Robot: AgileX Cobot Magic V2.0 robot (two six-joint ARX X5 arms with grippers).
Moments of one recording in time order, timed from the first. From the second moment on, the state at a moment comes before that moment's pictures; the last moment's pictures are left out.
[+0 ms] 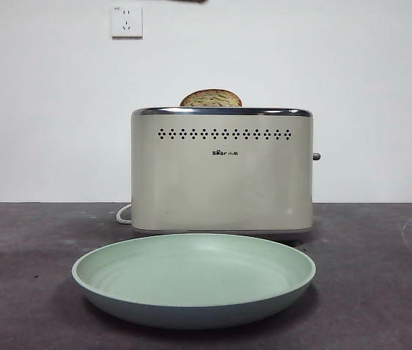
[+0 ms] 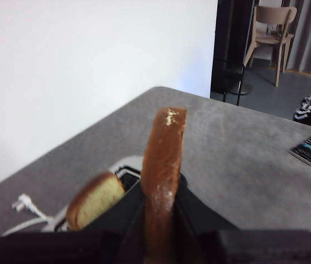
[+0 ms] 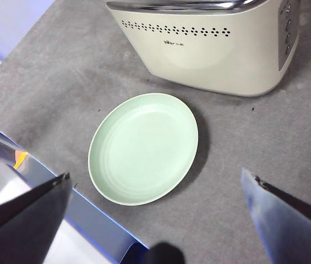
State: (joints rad) left arm -0.40 1.20 1.51 -0.56 0.48 0.17; right arm 0.09 0.75 0.94 -0.95 -0.62 -0.09
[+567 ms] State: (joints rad) left arm -0.40 0.72 1.20 -0.76 0.36 0.11; right arm 0.09 0.85 0.94 -0.89 -0.63 -0.09
